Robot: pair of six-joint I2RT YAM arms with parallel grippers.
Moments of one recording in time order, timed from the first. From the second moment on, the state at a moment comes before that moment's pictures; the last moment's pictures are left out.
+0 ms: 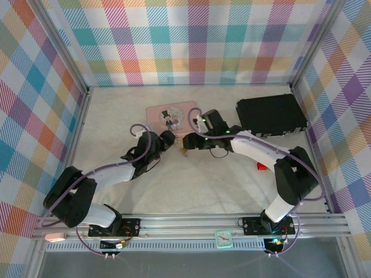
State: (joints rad) left arm -0.54 1.38 0.61 0.27 -0.11 -1.11; right arm 0.69 1.66 1.17 -0.39 -0.33 0.45
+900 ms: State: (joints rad) left arm -0.36 1.37 0.57 0.22 0.07 -1.10; right arm 0.90 2.08 1.45 -0.51 0.27 -0.05
